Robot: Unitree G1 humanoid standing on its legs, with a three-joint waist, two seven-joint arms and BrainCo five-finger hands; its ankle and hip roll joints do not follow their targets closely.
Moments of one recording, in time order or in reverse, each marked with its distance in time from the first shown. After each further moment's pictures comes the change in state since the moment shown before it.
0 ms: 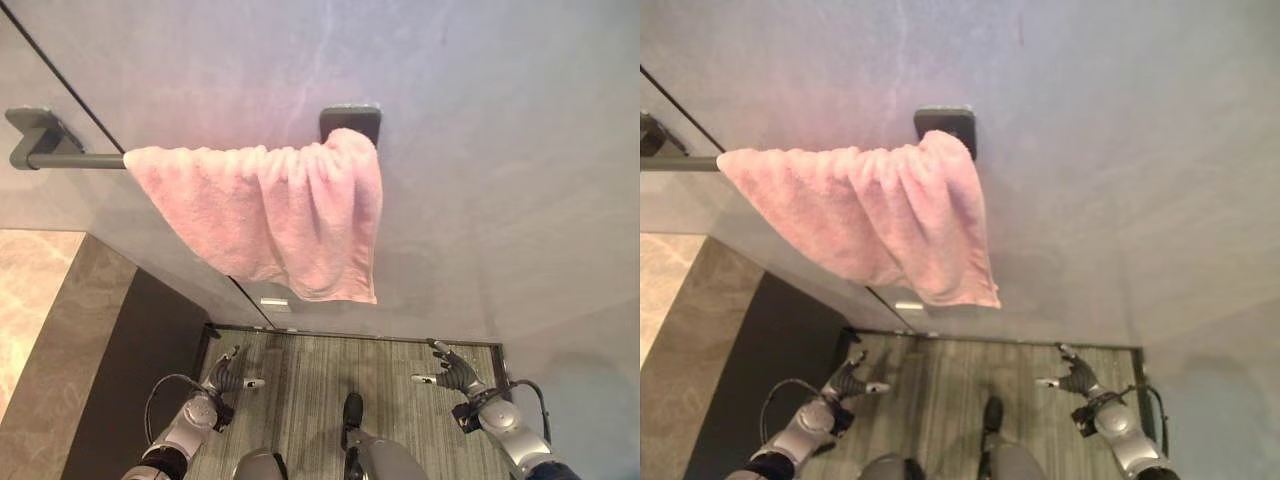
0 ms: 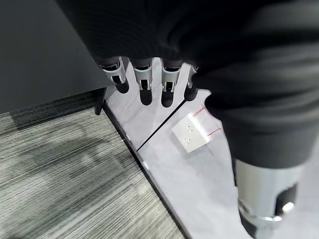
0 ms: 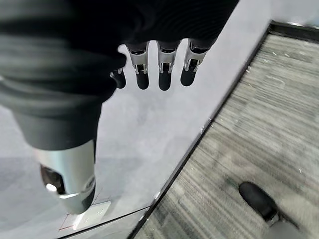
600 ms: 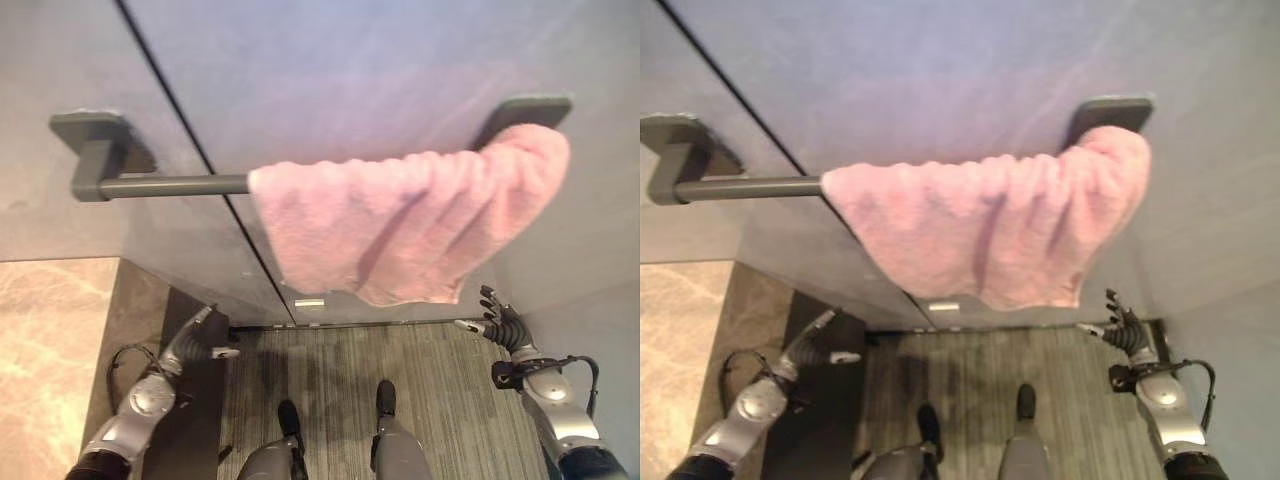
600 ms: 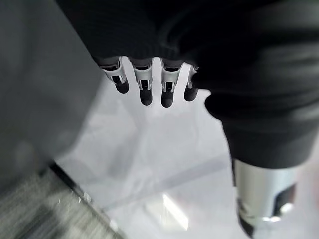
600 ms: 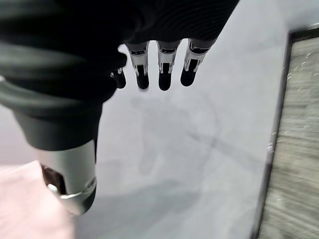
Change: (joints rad) left arm 0.229 0.318 0.113 -0.545 -0.155 -0.083 -0.077; right arm 0.008 -0.114 -0.221 -0.195 0.265 -0.053 0.023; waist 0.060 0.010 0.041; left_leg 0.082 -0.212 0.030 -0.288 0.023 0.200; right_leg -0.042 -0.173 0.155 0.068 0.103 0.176
